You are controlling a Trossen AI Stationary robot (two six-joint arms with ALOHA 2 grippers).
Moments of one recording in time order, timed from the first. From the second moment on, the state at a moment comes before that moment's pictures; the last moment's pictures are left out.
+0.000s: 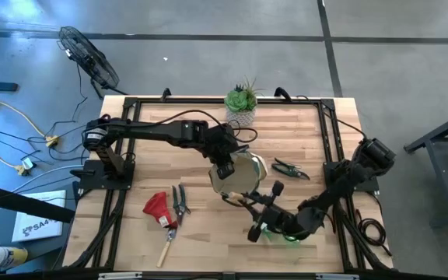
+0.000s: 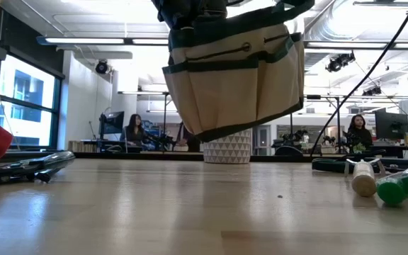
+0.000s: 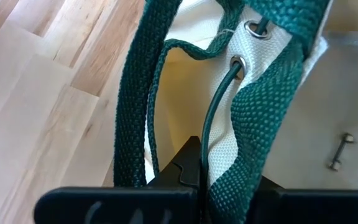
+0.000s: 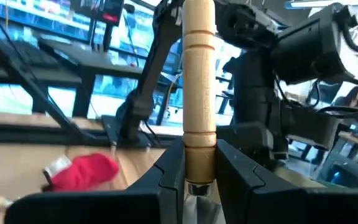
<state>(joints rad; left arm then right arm) 0.05 1.74 1.53 -0.68 0.11 -0.40 0.70 1.72 0.94 1.00 1.16 -0.45</state>
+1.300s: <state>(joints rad) 0.08 1.74 1.53 -0.65 0.35 -0.48 0.68 1.72 0.92 1.26 1.17 -0.78</state>
